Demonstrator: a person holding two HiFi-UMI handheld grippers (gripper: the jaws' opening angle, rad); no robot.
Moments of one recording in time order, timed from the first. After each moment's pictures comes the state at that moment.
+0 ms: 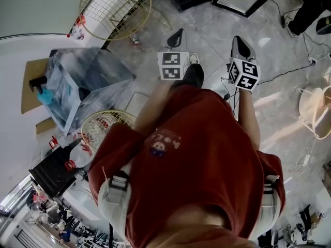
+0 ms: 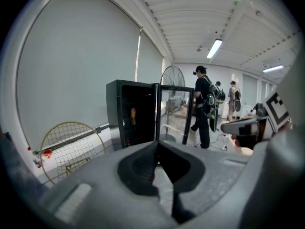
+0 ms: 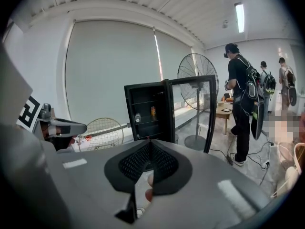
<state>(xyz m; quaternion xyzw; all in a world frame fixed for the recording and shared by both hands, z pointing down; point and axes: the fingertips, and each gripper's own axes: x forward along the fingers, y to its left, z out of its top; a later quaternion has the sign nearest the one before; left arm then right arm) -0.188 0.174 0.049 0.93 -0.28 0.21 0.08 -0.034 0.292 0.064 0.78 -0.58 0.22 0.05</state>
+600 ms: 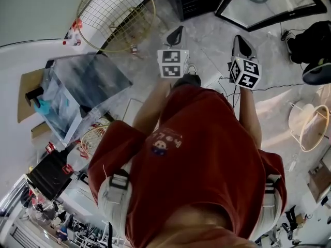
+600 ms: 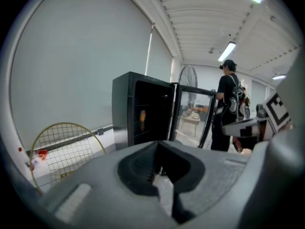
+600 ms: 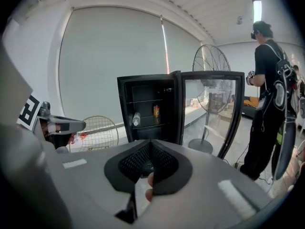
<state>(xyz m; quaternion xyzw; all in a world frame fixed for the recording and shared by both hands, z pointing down) -0.139 -0.003 0.056 0.92 -0.31 0.20 0.11 0.025 0.112 0.067 0.77 -0.59 0.23 0.09</state>
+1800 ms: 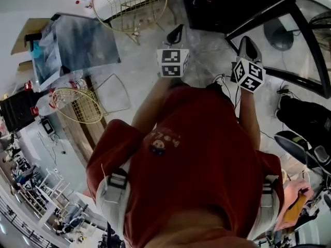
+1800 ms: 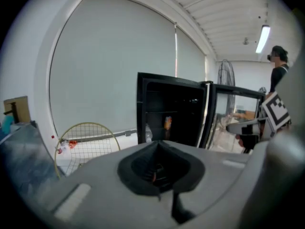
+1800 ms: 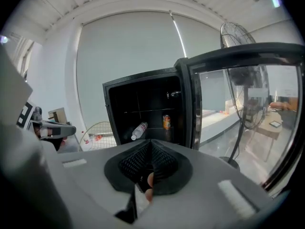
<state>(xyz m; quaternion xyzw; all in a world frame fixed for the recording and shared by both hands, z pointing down) -0.032 -0.063 0.048 0.82 -0.52 0.17 0.13 0.194 -0.031 0.069 0.65 -0.72 0.21 0.09</state>
